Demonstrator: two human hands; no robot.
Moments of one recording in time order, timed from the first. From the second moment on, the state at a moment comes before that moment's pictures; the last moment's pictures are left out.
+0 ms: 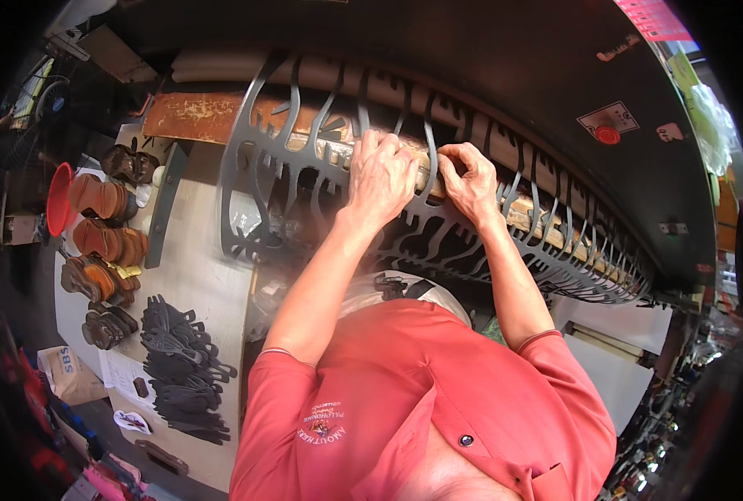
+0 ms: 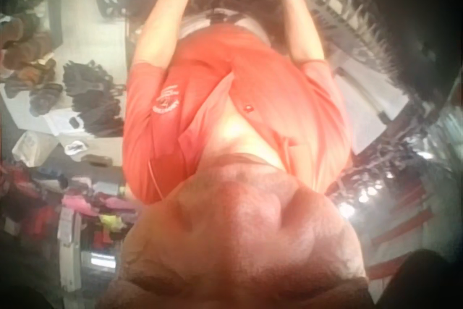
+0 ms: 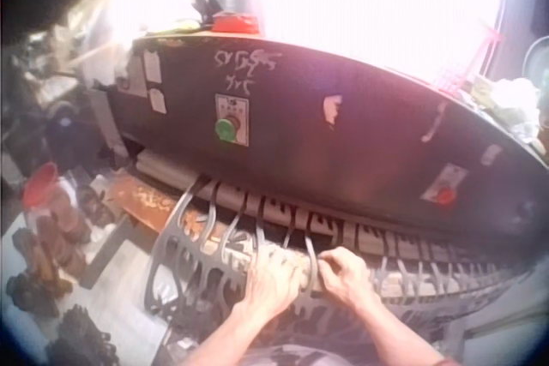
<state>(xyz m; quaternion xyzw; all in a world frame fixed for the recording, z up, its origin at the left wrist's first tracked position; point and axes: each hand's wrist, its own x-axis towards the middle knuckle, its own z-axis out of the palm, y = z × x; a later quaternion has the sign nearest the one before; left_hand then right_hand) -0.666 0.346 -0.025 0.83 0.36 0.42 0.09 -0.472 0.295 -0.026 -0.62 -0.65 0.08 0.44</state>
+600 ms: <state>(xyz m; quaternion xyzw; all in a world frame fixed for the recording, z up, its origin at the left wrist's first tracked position) -0.775 0.263 0.013 0.84 0.32 0.27 0.34 -0.519 0.311 0.063 -0.72 -0.61 0.14 0.30</state>
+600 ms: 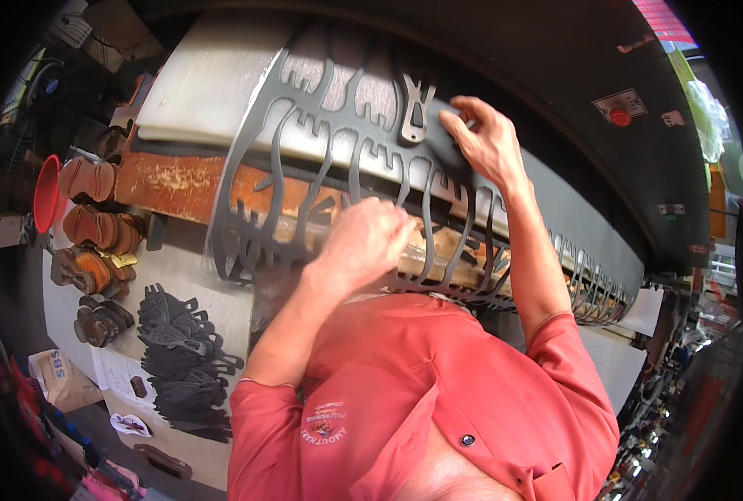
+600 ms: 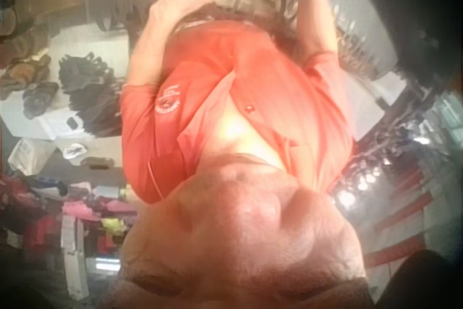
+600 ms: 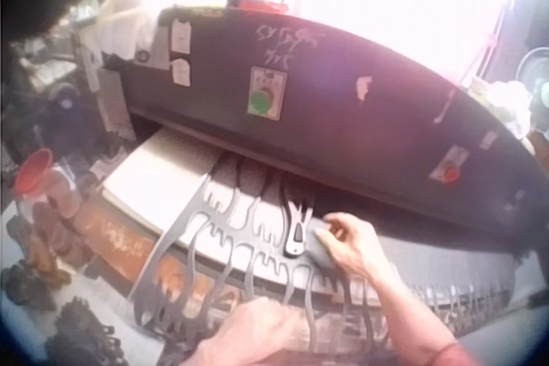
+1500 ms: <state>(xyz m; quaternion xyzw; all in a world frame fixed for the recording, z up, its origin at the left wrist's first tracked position) -0.750 0.296 0.060 0.61 0.11 0.50 0.61 -0.574 0.216 0.066 -0.52 -0.69 -0.05 0.51</state>
